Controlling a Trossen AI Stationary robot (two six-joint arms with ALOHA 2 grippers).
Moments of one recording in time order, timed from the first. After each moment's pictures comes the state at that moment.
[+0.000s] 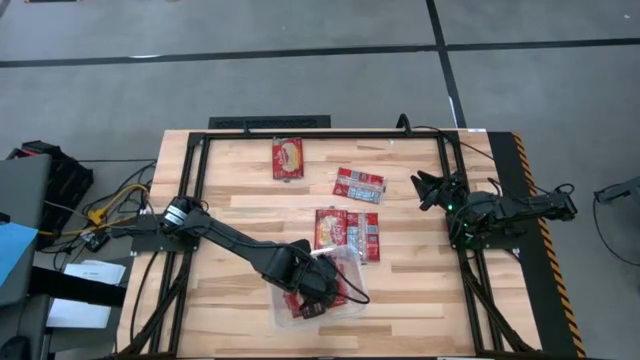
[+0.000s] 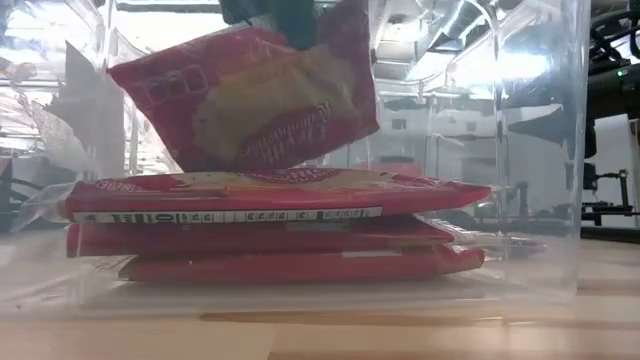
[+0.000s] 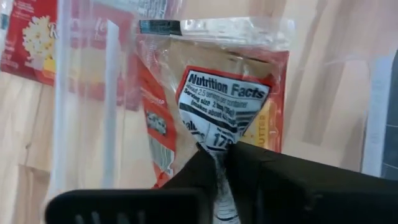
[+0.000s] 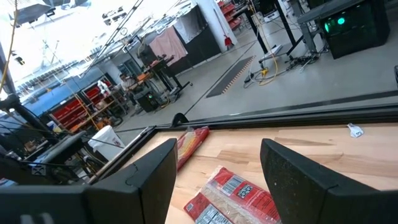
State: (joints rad) left arm -0.43 2.05 1.92 -1.06 -0.24 -0.66; right arm 0.15 0.03 0.04 -0.04 0.97 0.58
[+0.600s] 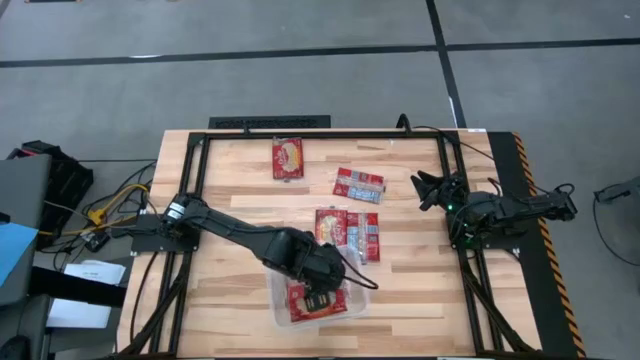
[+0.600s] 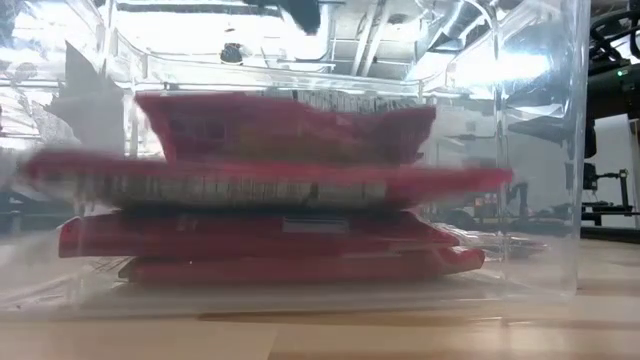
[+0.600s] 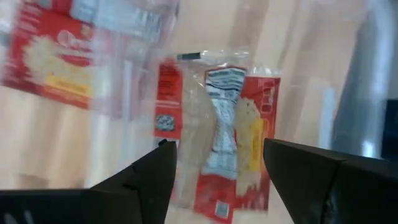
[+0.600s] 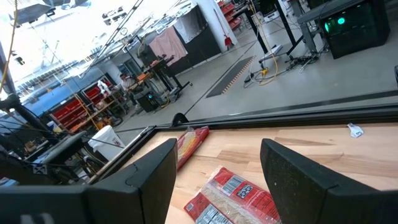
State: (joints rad) left arm -0.38 2.05 2.09 -1.16 -0.16 -0.62; right arm 0.15 0.03 0.04 -0.04 0.97 0.58
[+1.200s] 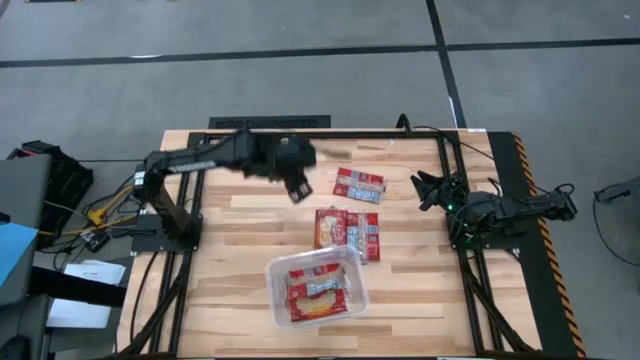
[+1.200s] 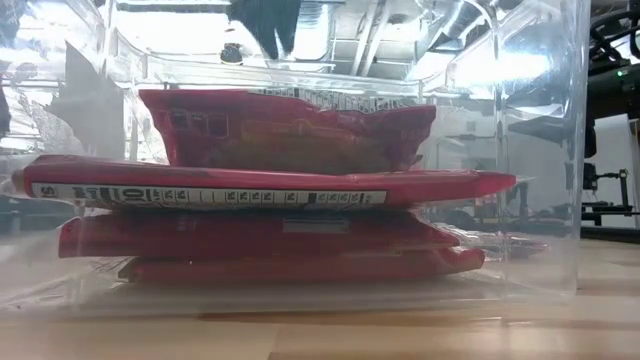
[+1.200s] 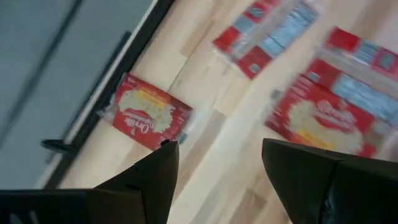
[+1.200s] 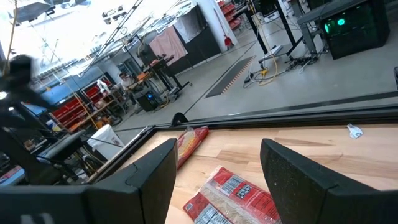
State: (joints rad) left arm 0.13 1.73 1.88 -1.22 -0.42 -0.36; right arm 0.15 0.03 0.04 -0.04 0.97 0.57
